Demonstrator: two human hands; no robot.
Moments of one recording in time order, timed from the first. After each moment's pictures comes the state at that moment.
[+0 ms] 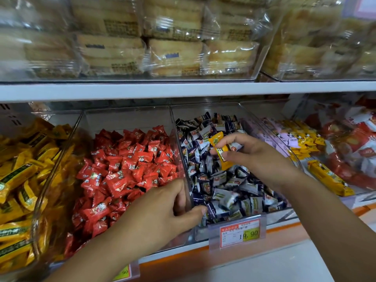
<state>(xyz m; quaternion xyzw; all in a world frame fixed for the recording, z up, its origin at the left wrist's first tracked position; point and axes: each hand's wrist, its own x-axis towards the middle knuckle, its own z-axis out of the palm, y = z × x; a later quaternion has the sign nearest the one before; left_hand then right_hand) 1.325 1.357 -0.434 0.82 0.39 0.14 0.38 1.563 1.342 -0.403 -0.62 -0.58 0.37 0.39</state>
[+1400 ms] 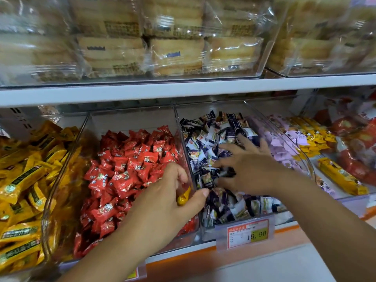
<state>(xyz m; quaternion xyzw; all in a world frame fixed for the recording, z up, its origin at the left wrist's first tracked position) 1.328 1.357 -0.435 0.81 0.42 0.22 0.35 1.552 1.357 -0.416 -0.72 -0.68 0.08 -0.09</state>
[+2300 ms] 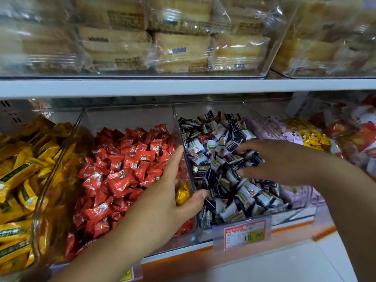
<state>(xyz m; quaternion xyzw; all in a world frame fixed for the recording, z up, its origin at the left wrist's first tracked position) 1.333 1.355 -0.426 0.80 0.44 0.16 0.37 1.571 1.332 -0.362 -0.75 -0.62 0.21 -0.03</state>
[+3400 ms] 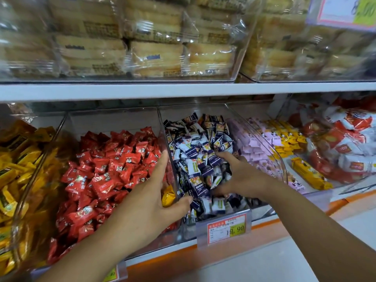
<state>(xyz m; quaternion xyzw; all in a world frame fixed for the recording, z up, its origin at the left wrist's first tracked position) 1.334 1.356 -0.431 0.81 0.44 0.13 0.37 1.572 1.334 -0.426 -0.77 -0.52 0.34 0.14</state>
